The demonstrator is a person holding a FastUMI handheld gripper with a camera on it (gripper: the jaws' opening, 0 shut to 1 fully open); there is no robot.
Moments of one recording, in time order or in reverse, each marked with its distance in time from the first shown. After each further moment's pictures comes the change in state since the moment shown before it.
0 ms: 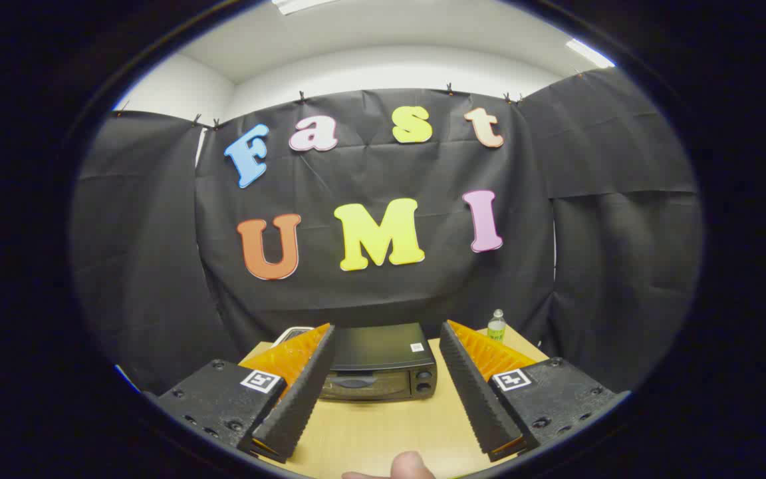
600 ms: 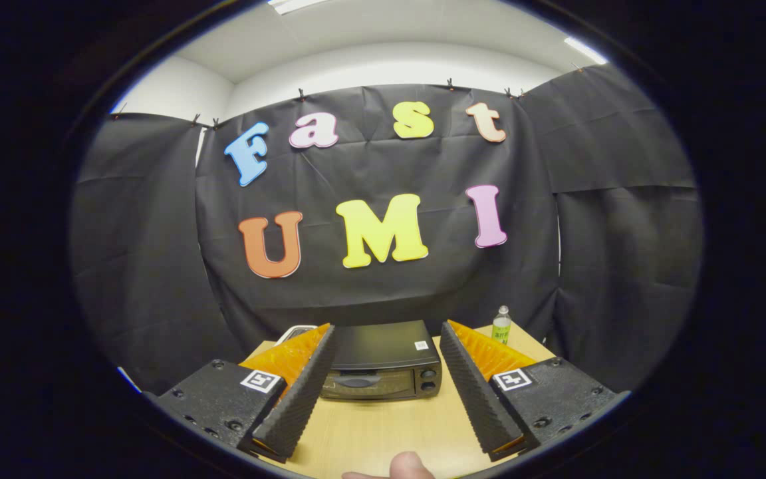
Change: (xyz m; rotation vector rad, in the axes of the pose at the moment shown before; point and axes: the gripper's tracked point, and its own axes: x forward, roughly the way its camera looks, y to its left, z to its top) arm 0.010 -0.001 -0.003 0.007 0.016 0.003
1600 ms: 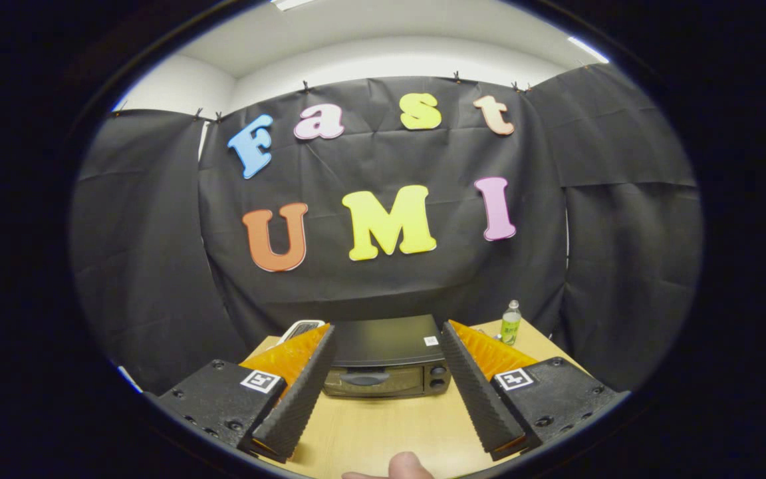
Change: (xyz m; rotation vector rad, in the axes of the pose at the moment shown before) arm 0.024 0.020 -0.018 -0.009 0.043 0.028
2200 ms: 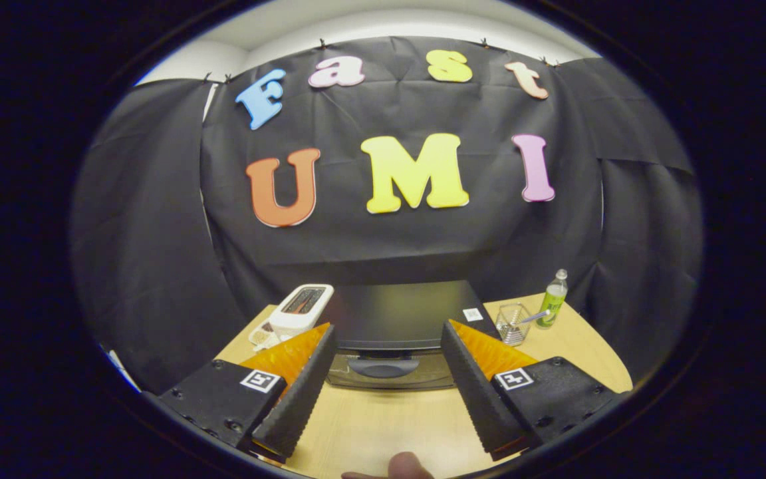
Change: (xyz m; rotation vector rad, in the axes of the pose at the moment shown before) arm 0.132 0.039 -0.109 -0.051 0.189 0.058
